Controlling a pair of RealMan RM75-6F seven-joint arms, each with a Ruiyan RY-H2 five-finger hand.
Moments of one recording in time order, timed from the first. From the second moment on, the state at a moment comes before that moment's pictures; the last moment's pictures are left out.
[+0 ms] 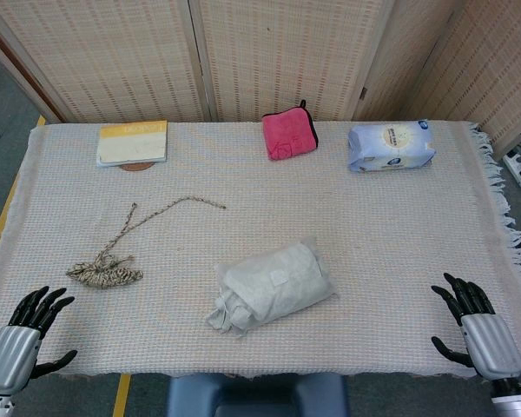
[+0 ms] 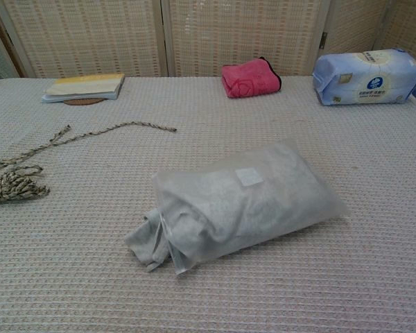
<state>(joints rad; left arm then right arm) -0.01 -1.15 0.08 -1.61 1.74 1.61 -0.01 0.00 -1.05 -0.07 -1.76 -1.61 1.45 -0.04</state>
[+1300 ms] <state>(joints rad) -0.10 -1.66 0.11 -1.24 1.89 1.56 -0.29 0.02 -1.09 -0.02 -1.75 -1.51 1.42 -0.12</state>
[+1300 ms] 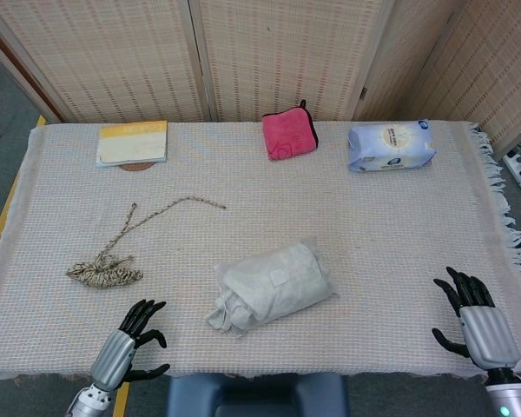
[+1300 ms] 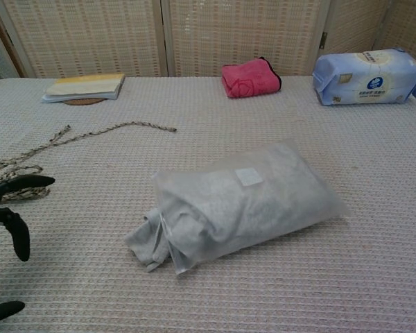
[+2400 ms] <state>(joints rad) -0.21 -2.01 0.06 -1.02 1.77 1.43 -0.10 0.03 -1.11 -0.01 -1.75 -1.47 1.41 -0.14</state>
